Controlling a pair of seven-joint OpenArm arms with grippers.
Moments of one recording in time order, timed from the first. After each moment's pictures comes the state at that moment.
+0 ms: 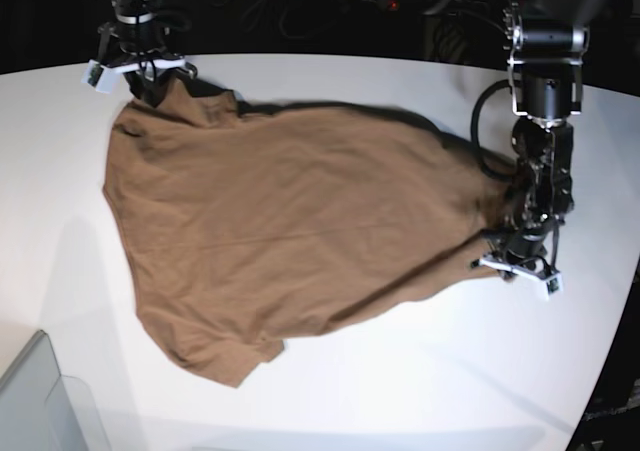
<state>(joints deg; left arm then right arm) -17.3 -15.6 -3.2 58.0 -29.0 1.3 19.6 -38.4 -2.5 14.3 99.8 27.2 0.0 -10.1</state>
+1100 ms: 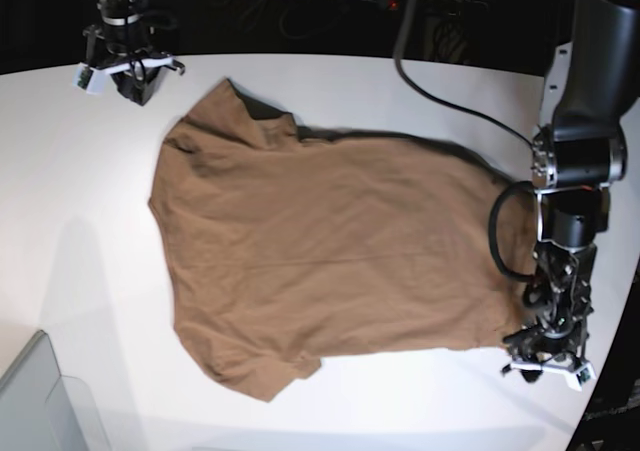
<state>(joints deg) -47.4 -16.9 0.4 20.1 -28.6 1.2 0.1 -38.4 1.6 14.5 98.8 27.2 0.0 -10.0</state>
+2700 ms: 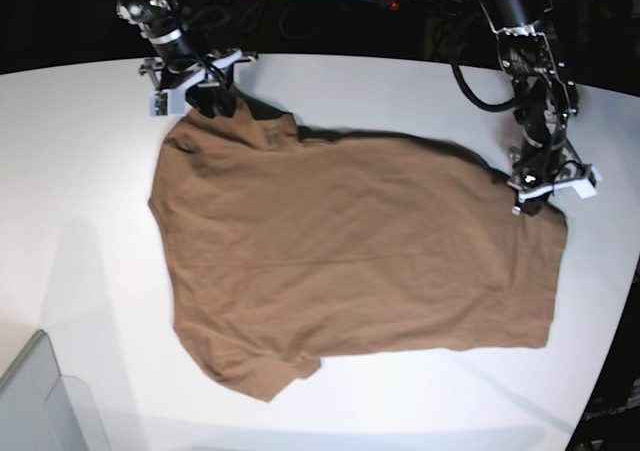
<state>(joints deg) 1.7 -3.6 -28.8 72.3 -42.1 -0.3 19.2 -33.4 14.0 -10.0 99.4 27.2 0.0 -10.2</state>
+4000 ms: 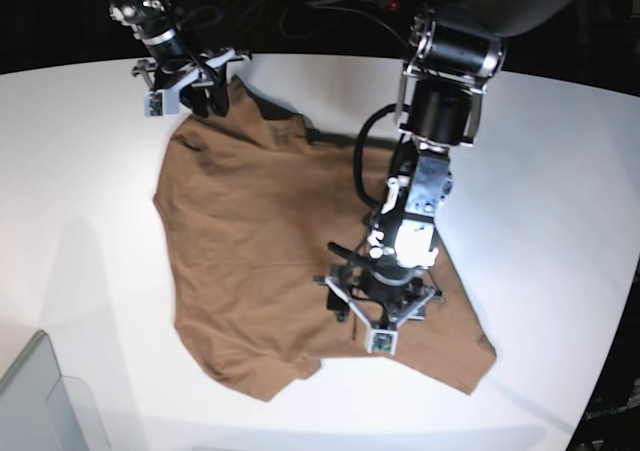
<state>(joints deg) -22.9 4.6 8.0 59.9 0.4 0.6 22.5 -33.4 16.1 -9.8 99.3 27.2 0.0 -10.2</state>
